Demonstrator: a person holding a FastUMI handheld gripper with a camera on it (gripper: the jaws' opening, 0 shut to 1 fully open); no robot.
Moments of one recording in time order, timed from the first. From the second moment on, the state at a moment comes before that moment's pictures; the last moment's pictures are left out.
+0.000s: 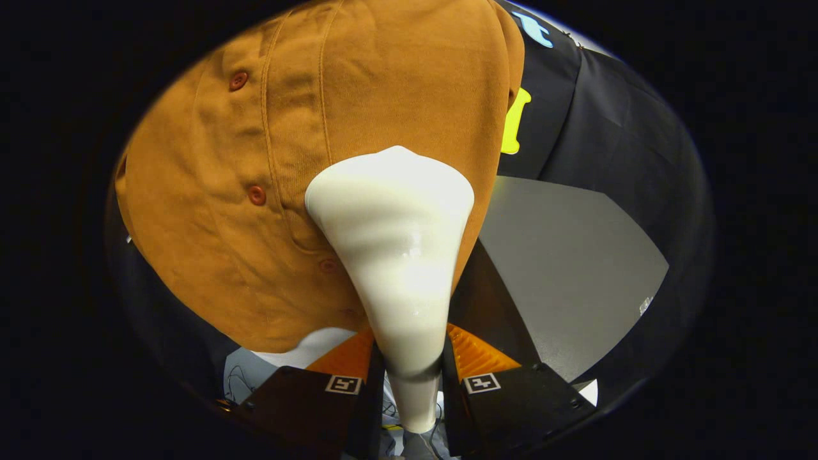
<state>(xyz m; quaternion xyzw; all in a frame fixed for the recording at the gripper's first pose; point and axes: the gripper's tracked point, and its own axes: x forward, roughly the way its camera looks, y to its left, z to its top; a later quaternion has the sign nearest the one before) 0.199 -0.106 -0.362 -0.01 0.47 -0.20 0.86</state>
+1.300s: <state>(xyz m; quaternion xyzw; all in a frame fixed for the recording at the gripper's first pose) 0.245 0.021 -0.221 0.00 0.33 -0.12 0.94</state>
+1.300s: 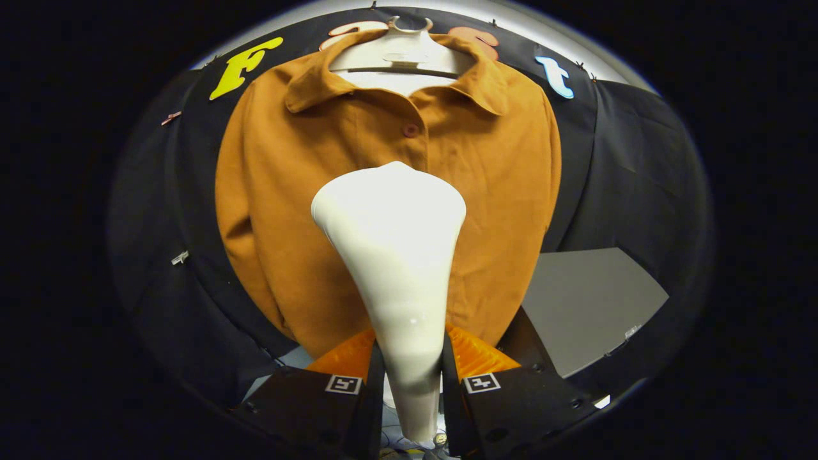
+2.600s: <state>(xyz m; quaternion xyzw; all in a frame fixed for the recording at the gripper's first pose) 0.304 0.054 -0.226 -0.04 0.33 -0.15 0.93</state>
